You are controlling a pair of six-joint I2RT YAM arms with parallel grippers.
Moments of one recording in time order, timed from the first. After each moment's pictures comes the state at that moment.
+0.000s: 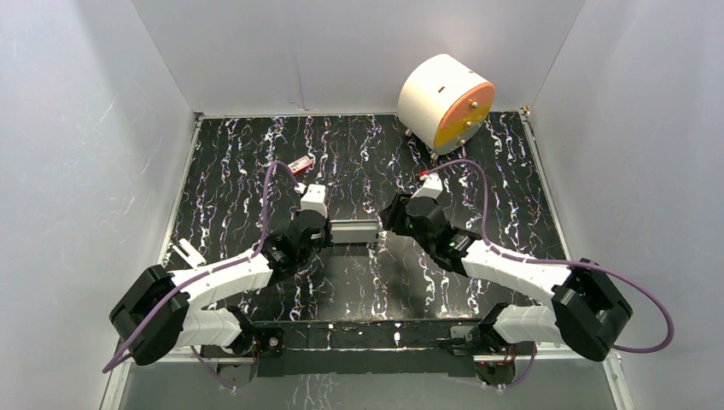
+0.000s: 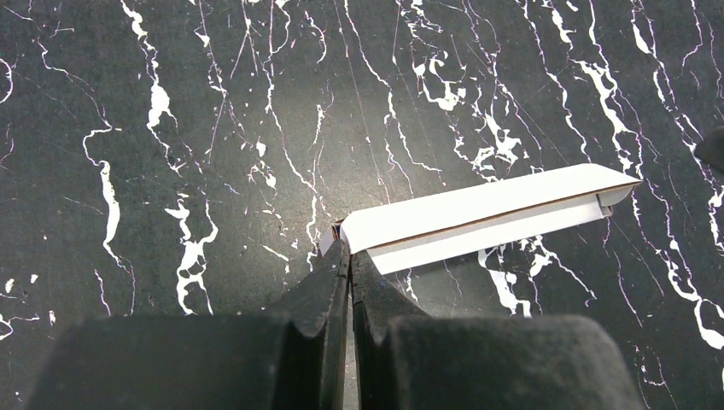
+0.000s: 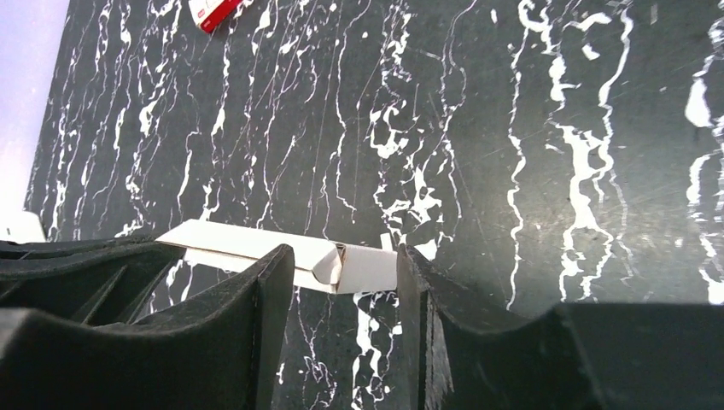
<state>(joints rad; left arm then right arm) -0.82 1.23 0.55 0.12 -0.42 -0.43 0.86 1.21 0.64 0.11 0.37 0.71</state>
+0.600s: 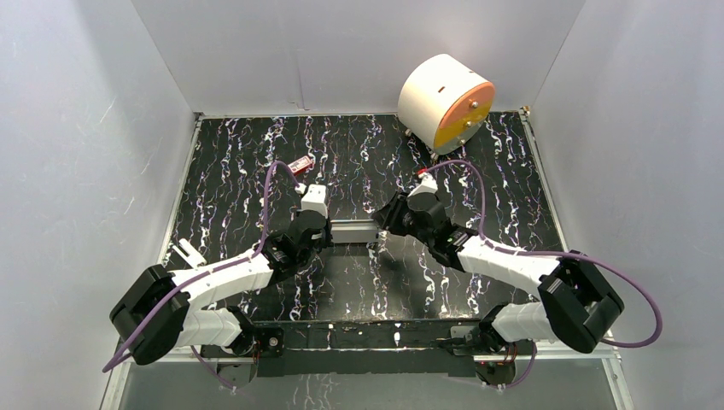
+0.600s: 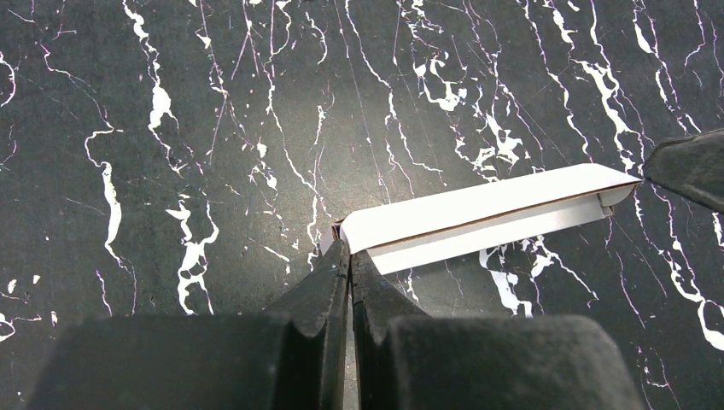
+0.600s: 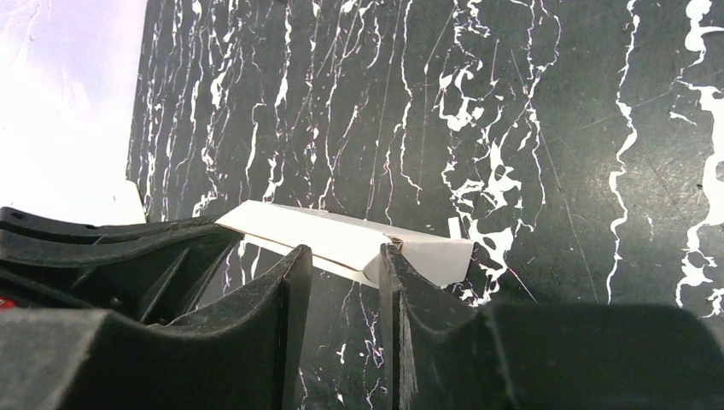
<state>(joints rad) -0.83 1.23 0.55 0.13 -0.43 -0.42 0.79 1.29 0.63 0.22 0.12 0.84</state>
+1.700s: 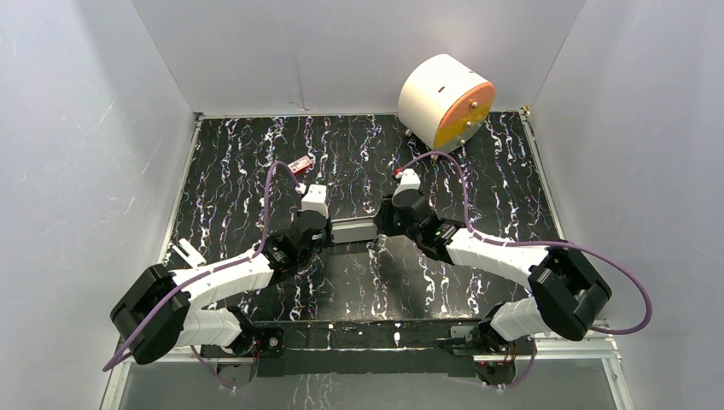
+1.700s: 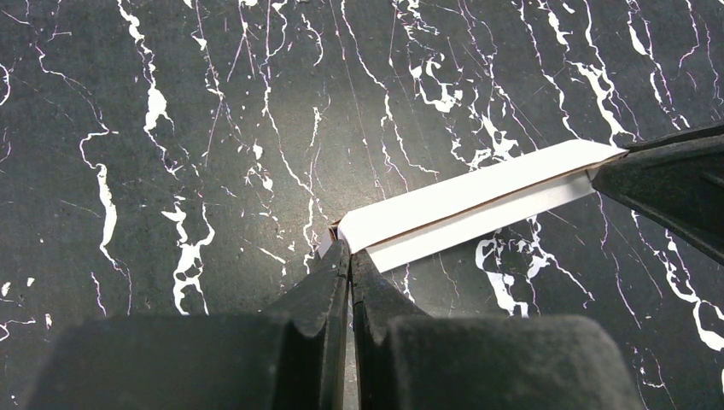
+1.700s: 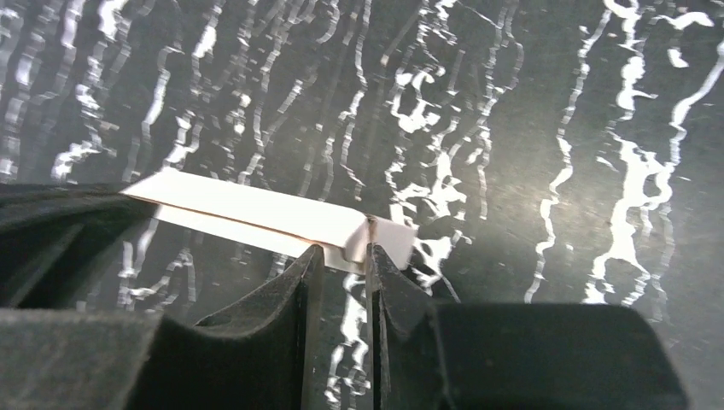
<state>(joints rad) -0.83 1.23 0.55 0.13 -0.43 -0.42 0.83 1.38 0.74 0.09 0.19 0.58</state>
